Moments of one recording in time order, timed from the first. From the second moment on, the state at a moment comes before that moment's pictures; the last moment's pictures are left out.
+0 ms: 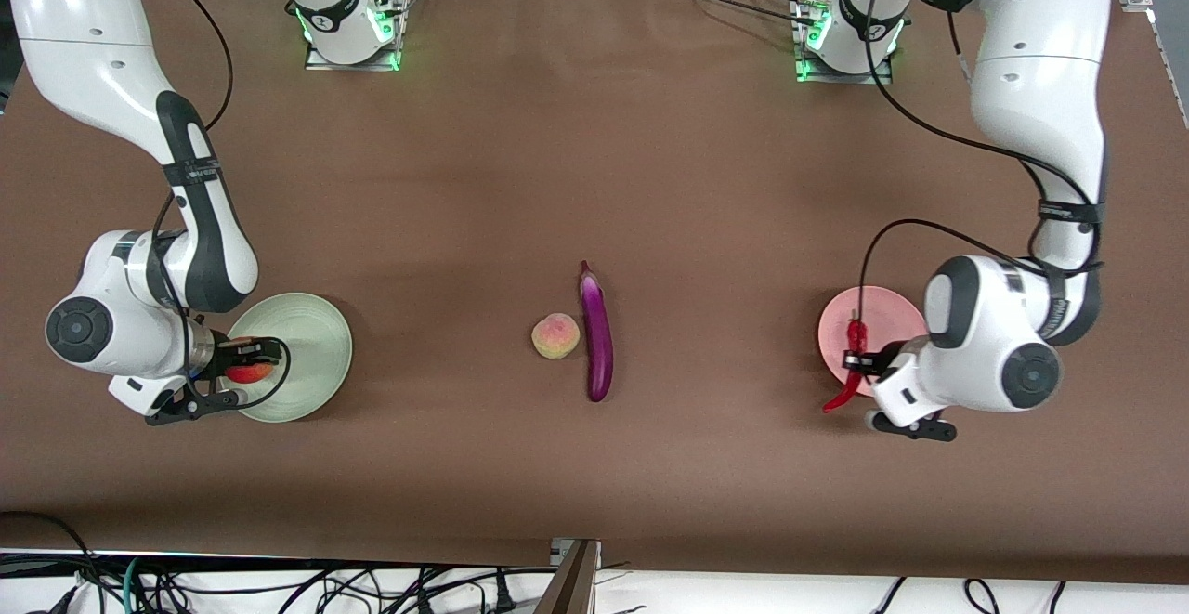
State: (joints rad) left arm -0.02 0.84 -0.03 -1.27 -0.13 1.88 0.16; right arm -0.05 0.77 0.01 -1.45 -0.09 2.18 -0.24
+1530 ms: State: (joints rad) left arm 0.06 0.80 -0.03 -1.37 -0.09 1.89 0.33; right arm 0.09 0.71 0.20 -1.39 0.11 2.05 0.23
